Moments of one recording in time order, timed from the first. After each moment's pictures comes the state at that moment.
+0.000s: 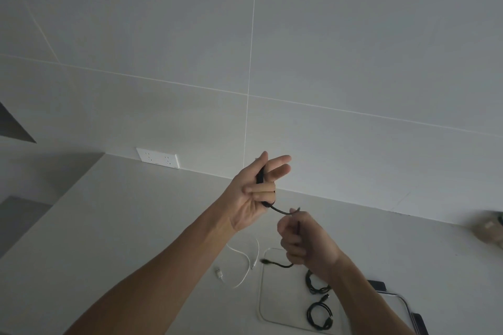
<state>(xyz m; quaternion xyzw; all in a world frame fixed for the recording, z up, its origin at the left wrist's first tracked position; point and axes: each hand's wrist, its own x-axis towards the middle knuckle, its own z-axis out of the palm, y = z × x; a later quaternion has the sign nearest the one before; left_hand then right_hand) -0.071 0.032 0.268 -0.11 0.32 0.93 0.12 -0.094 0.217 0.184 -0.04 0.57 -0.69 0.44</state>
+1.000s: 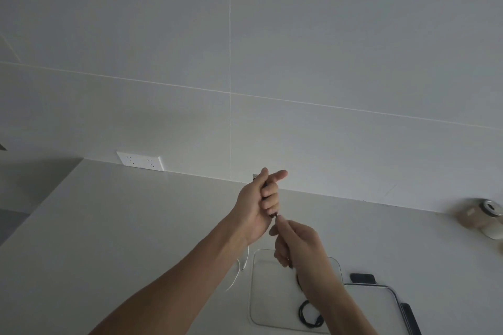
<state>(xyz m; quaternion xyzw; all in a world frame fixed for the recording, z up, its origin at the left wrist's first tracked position) -0.094 0.074 0.229 -0.17 0.34 0.92 0.11 -0.053 0.210 0.213 -0.01 0.71 -0.67 0.20</state>
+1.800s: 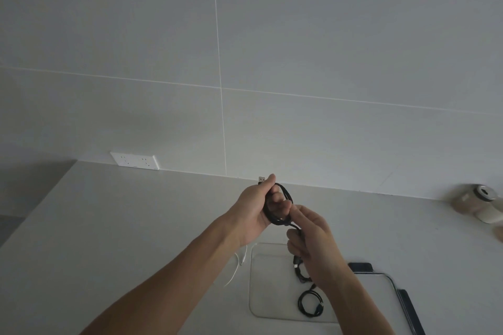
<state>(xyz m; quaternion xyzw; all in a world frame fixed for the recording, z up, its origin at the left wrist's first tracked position) -0.092 0.084 0.223 -0.21 0.40 0.88 0.17 -0.072 0.234 0.203 0.01 0.57 -0.78 0.23</state>
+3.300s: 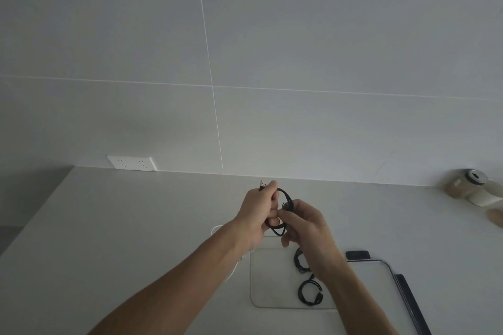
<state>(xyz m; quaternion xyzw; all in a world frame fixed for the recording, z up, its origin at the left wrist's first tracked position) -0.077 0.108 0.220 -0.25 0.56 0.78 0.14 -0.062 0.241 0.199 0.00 0.65 -0.73 0.19</state>
